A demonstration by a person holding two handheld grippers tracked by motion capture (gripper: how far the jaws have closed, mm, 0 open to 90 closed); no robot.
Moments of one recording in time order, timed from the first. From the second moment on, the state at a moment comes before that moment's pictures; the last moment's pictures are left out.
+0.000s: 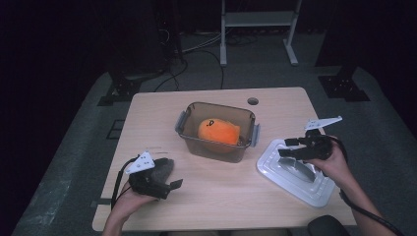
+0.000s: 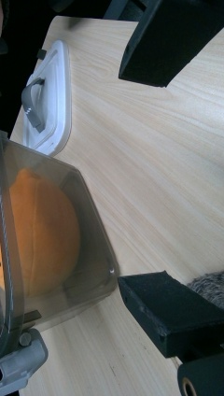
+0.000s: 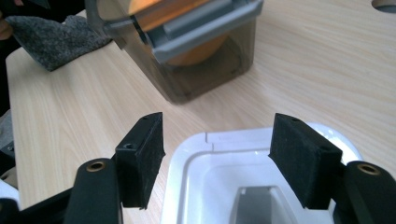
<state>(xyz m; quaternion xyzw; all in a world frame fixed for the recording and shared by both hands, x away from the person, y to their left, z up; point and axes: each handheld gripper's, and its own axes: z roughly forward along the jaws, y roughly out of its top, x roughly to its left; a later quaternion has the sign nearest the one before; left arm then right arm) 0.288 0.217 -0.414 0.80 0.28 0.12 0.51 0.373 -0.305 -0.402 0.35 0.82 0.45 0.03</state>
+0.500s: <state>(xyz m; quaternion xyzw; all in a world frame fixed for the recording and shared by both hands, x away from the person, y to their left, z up) 0.288 0.217 -0.415 0.80 0.29 0.12 0.51 0.362 -0.320 -0.427 0.36 0.82 0.43 0.04</state>
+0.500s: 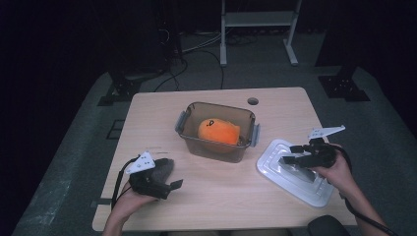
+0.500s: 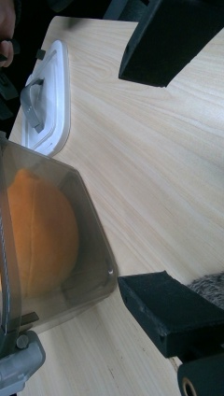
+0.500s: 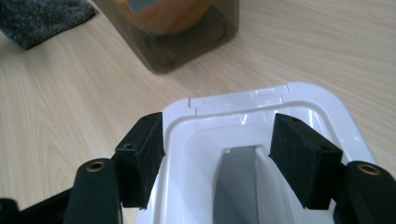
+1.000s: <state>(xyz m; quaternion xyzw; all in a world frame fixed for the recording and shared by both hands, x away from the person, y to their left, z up) 0.288 0.217 -0.415 0.81 0.29 0.12 0.51 0.351 -0.333 -0.450 0.38 0.82 0.42 0.06</state>
